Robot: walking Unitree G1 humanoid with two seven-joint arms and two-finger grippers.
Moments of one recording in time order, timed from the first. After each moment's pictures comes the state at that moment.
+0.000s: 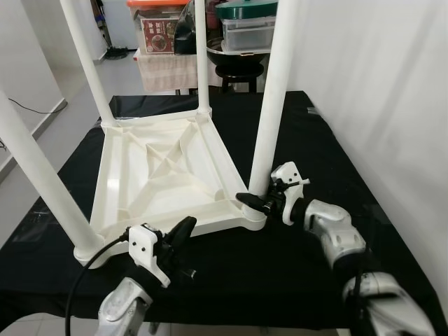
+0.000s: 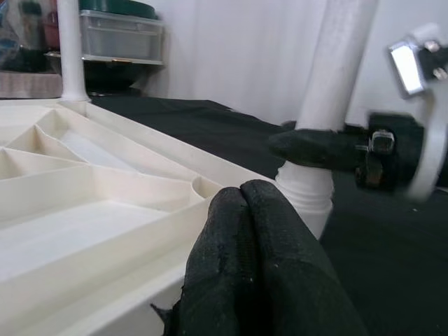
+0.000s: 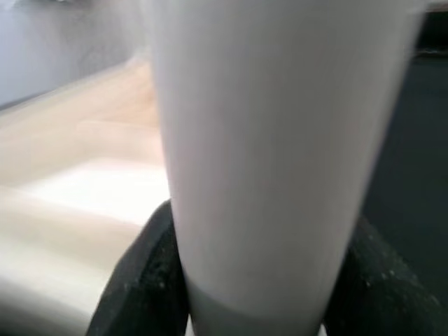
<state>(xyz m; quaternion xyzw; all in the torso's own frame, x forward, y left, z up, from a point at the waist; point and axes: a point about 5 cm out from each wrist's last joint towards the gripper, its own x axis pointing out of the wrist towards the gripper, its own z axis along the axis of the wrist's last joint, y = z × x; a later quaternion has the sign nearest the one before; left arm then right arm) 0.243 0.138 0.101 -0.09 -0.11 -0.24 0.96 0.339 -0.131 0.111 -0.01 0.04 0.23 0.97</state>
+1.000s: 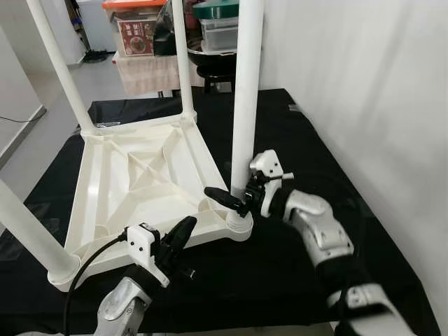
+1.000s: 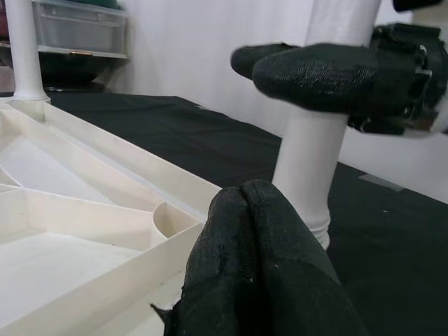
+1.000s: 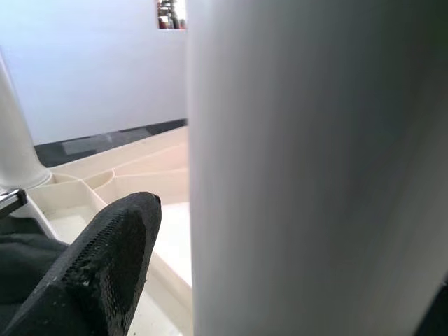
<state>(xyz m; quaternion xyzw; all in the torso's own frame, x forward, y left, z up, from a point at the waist) 0.245 0.140 0.102 -0.10 -0.12 -0.25 0.96 0.354 -0.102 0.182 -0.05 -0.02 0.51 0.86</state>
